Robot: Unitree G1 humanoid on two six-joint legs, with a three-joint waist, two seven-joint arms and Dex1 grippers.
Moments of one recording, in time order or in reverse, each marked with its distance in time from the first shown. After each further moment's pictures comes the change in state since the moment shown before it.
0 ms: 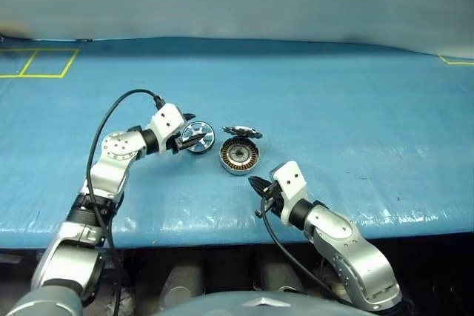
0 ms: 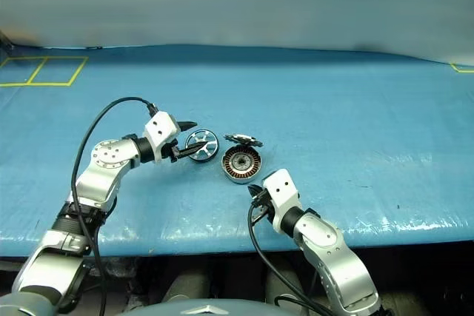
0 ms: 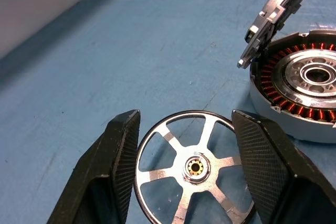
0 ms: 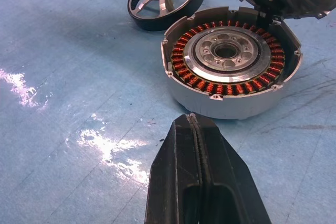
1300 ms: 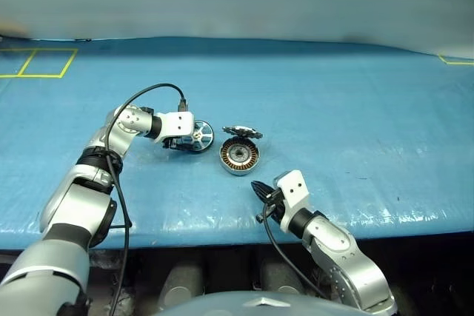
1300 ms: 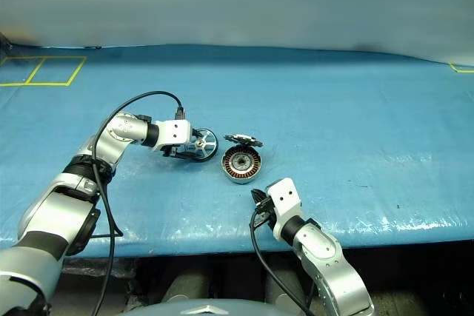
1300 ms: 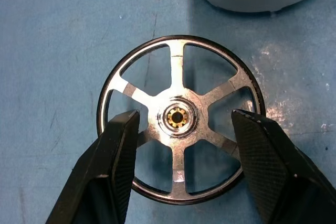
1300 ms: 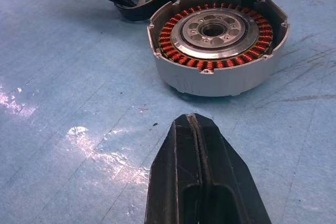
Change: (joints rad) left arm -0.375 -0.013 -0.167 0.634 0.268 -0.403 -0.240; right arm 0.089 0.035 0.003 0.066 -0.013 -0.149 -0.039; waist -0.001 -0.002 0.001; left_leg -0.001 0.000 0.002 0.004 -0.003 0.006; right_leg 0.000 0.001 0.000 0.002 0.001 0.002
